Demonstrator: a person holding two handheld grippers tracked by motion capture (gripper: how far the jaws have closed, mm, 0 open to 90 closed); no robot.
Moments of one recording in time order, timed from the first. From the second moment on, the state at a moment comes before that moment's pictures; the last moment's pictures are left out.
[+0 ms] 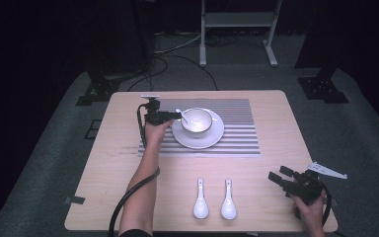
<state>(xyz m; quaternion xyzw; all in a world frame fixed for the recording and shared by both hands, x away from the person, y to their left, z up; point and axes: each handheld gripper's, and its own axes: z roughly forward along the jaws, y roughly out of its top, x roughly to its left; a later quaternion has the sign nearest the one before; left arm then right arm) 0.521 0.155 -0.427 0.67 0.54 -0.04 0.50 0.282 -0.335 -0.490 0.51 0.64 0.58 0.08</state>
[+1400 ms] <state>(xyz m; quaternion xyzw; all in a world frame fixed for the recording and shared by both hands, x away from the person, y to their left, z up) 0.483 0.179 -0.428 0.69 0.52 -0.04 0.49 0.282 -0.335 -0.490 0.50 0.64 0.58 0.08</state>
